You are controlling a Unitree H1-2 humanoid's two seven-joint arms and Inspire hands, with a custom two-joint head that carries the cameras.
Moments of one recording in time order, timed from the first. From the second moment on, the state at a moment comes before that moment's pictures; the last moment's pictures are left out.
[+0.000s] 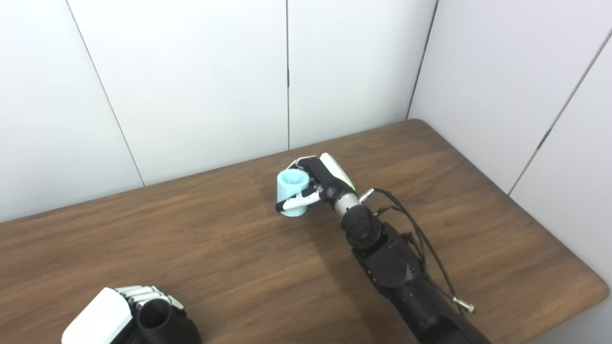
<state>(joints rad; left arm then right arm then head) -0.31 0.53 -0.67 0.13 0.84 -0.47 0.26 -0.40 -0.36 0.06 0.29 -0.28 0.10 -0.03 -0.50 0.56</state>
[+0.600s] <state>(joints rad) -0.33 0.49 -0.68 0.13 0.87 -0.45 0.23 -0.32 -0.37 0.09 -0.05 -0.28 0.07 0.12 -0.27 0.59</state>
